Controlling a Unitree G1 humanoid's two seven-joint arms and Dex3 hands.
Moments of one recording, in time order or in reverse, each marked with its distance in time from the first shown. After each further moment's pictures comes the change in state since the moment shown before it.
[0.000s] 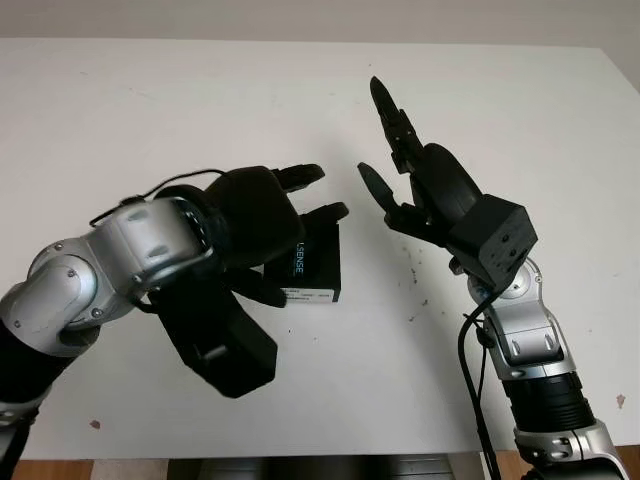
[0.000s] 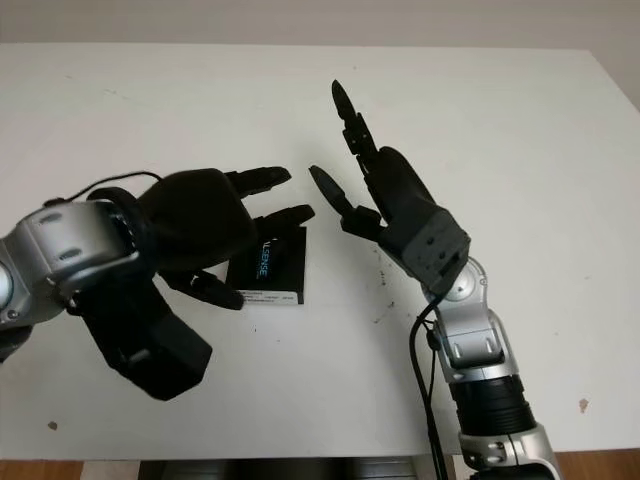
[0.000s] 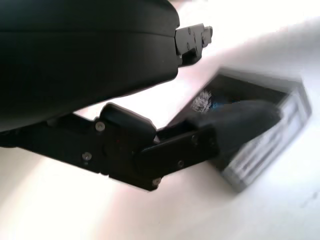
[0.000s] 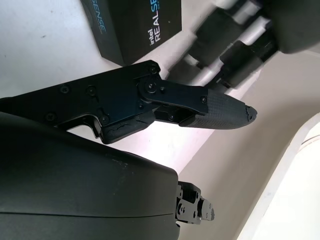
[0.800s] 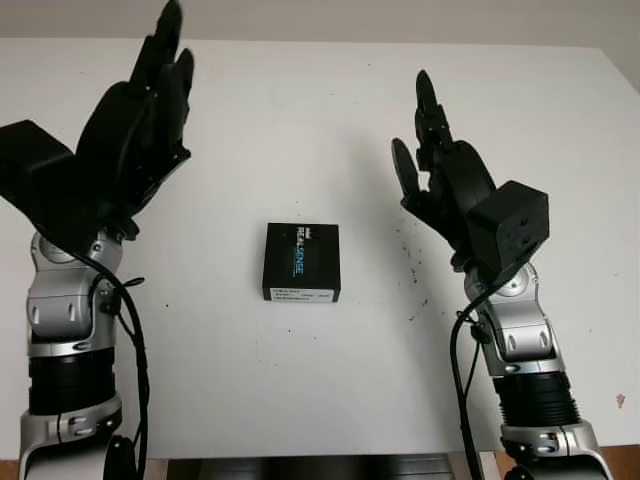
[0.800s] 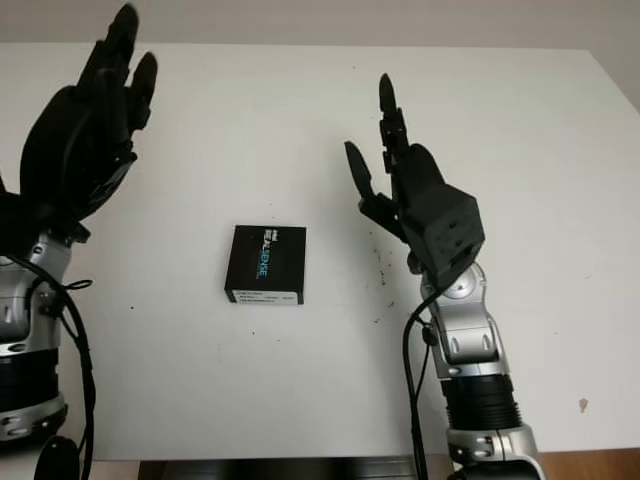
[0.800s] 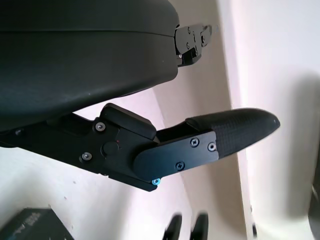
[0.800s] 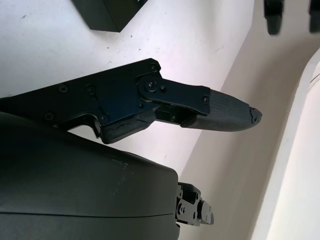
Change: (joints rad) left arm 0.200 -0.424 0.569 0.425 -0.807 0.173 0.650; right arm -0.019 0.088 -0.072 0.107 0.069 0.035 -0.151
